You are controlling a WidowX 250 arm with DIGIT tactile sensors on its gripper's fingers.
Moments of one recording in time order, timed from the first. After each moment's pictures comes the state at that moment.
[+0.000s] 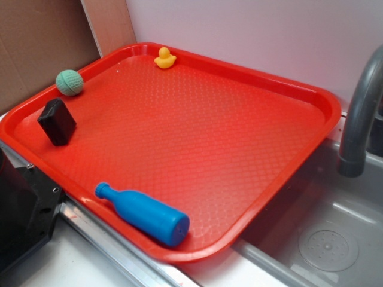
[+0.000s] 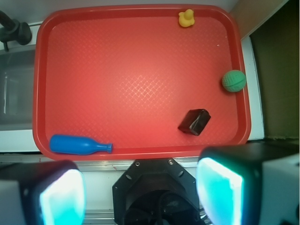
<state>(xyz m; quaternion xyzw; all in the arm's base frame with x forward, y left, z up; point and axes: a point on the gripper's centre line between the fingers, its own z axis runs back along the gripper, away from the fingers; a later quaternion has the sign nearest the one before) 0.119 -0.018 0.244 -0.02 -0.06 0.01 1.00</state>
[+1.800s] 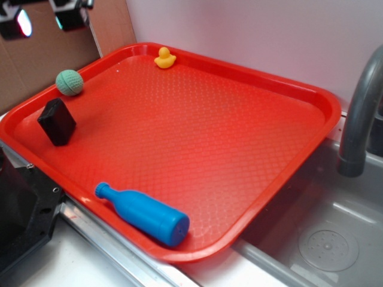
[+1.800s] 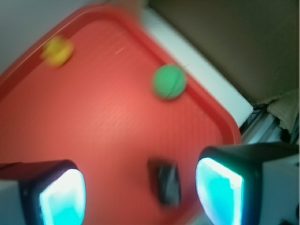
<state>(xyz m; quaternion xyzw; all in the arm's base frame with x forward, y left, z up) 0.180 0.115 0.134 0.04 -0.10 0.44 0.89</state>
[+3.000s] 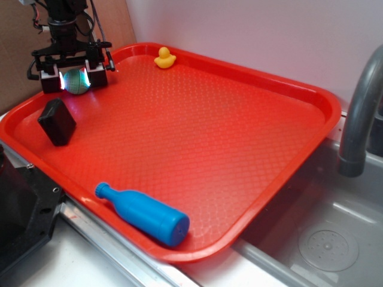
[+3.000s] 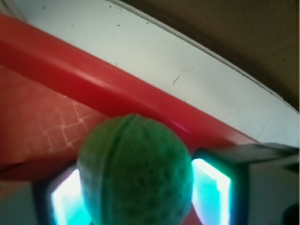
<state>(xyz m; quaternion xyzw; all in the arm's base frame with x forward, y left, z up) 0.211 0.170 0.021 0.10 0.02 0.54 0.83</state>
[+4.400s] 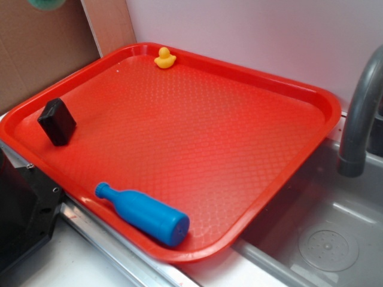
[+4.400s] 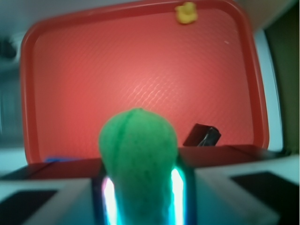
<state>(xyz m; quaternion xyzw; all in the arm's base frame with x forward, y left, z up) 0.154 -0.009 0.212 -0.06 -0.03 -0.02 1.00</state>
